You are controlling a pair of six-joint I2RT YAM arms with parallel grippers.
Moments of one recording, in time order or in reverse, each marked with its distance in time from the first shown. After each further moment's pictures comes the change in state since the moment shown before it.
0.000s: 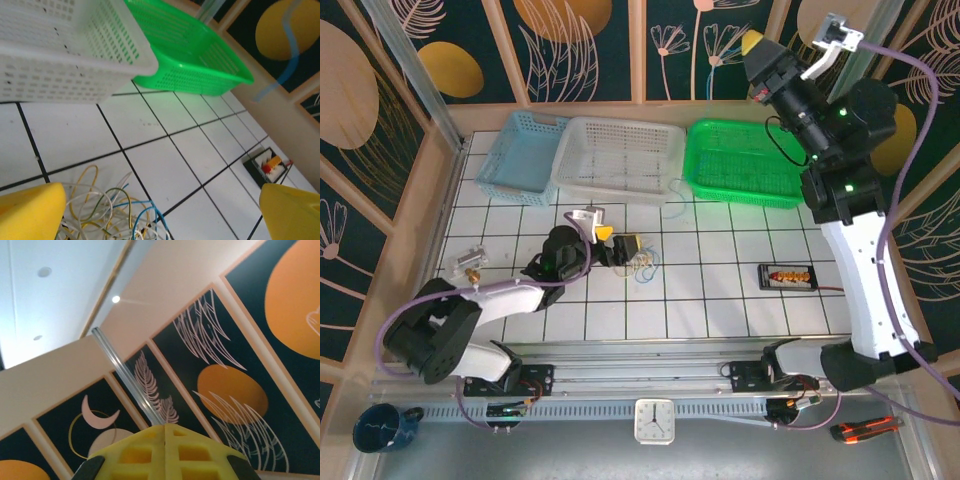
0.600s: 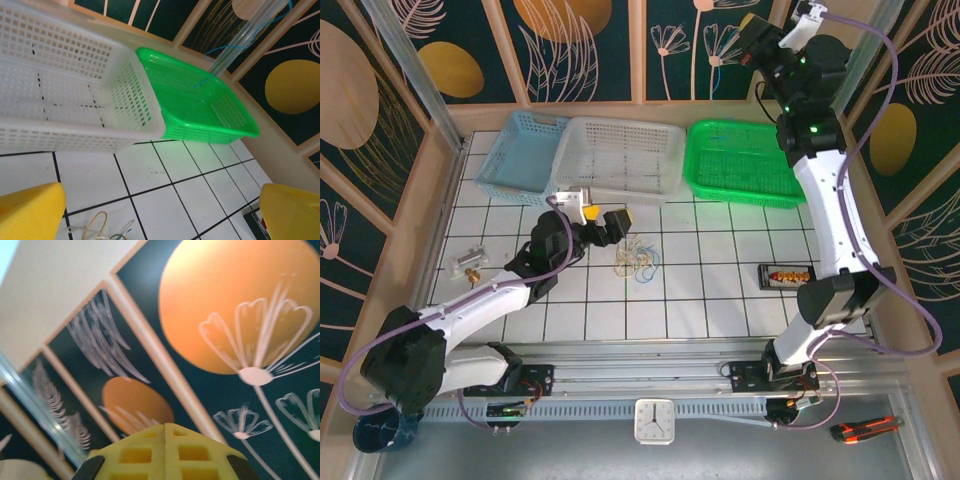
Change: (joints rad) left arm 0.000 -0.161 0.148 -0.248 -0.166 -0.034; right arm -0.127 0.352 0.174 0.024 0.111 -0.134
